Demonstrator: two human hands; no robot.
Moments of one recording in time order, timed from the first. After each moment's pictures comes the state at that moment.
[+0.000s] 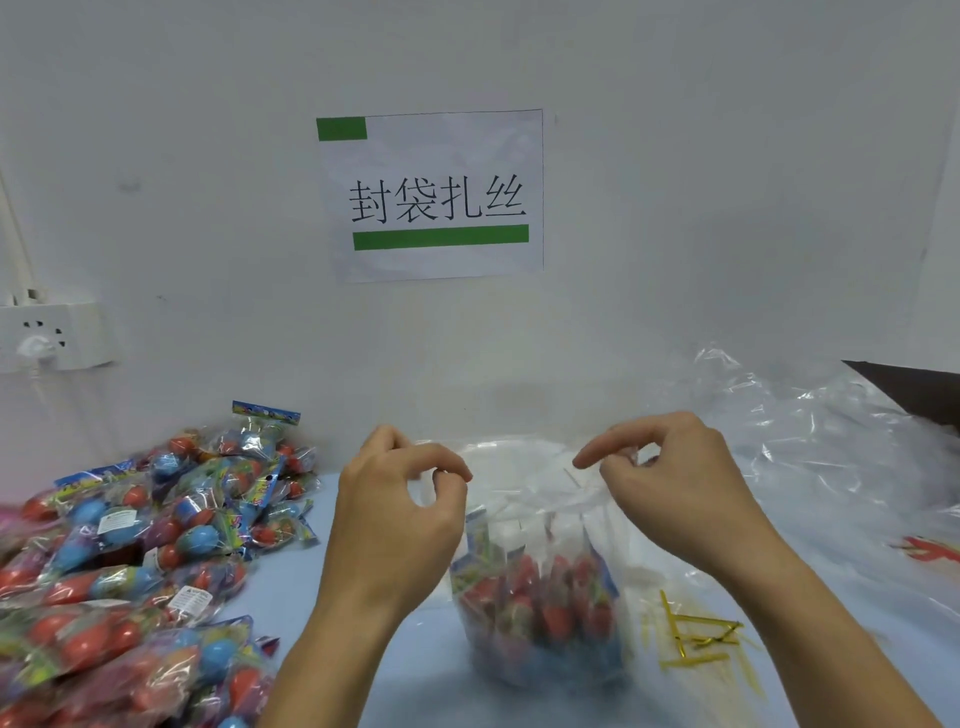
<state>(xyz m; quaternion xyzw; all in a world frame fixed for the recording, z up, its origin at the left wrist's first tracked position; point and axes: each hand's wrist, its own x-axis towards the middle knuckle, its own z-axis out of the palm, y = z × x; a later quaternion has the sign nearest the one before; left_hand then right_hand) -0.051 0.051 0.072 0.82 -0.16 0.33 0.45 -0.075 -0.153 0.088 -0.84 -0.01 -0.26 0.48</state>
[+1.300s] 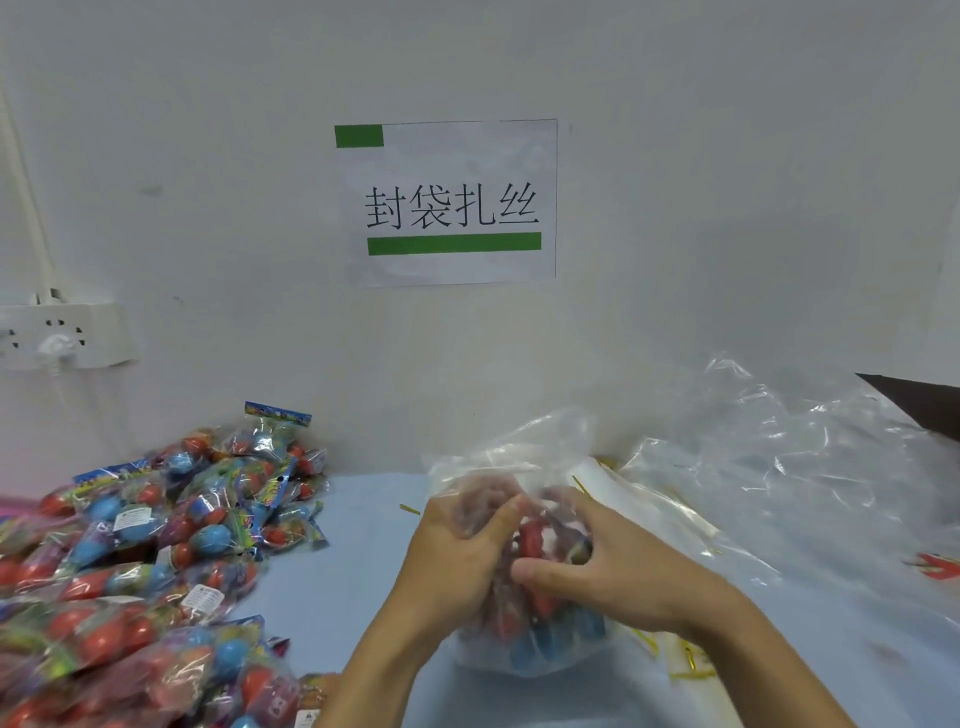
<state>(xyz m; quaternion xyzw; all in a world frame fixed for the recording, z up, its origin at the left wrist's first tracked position) -0.026 0.028 0.035 0.73 -0.21 0.10 0.65 -0.056 -0.142 0.044 -0.86 -0.16 -0.01 0.48</state>
